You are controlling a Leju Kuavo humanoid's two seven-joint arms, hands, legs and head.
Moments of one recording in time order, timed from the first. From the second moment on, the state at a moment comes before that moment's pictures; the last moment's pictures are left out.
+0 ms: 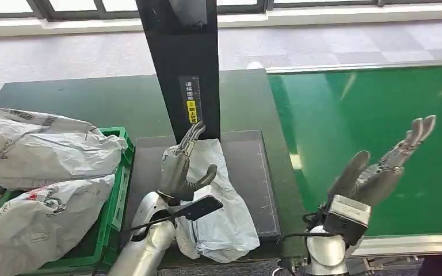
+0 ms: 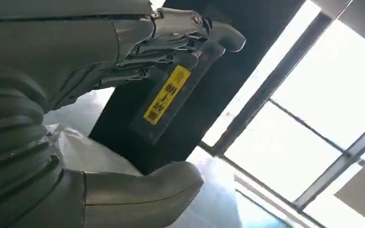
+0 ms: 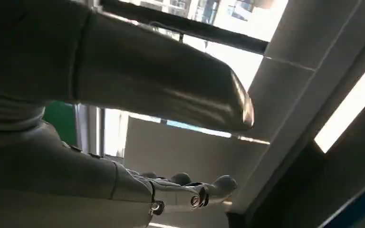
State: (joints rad) left arm -0.23 -0.28 -0.25 -1.20 -0.95 0.35 -0.31; right arm -0.06 0.28 0.10 -1.77 0.60 -0.70 -0.70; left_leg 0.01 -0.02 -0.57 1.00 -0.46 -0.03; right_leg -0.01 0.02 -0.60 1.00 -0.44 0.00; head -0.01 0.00
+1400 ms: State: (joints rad) left arm -0.30 -0.29 -0.31 -0.84 -1.49 0.17 -0.03; right arm -0.01 0.28 0.05 -1.99 0.56 -0.70 -0.70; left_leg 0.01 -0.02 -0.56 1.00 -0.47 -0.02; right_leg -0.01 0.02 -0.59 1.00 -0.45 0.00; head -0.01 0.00
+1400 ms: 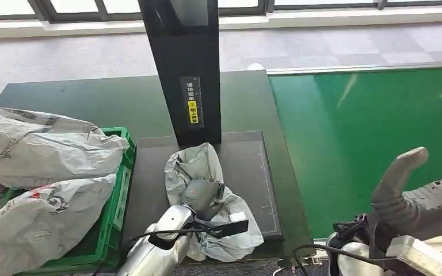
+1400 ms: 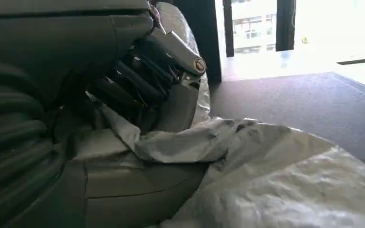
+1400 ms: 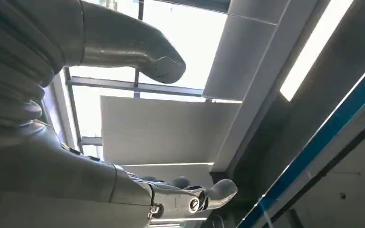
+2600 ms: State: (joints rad) left arm -0.21 -0.30 -0.17 -1.85 -1.46 0.70 -0.20; right arm -0.02 0.28 0.05 -1.96 0.57 -0.70 -0.70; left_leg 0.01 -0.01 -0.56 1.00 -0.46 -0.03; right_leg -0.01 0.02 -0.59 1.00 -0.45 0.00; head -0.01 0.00
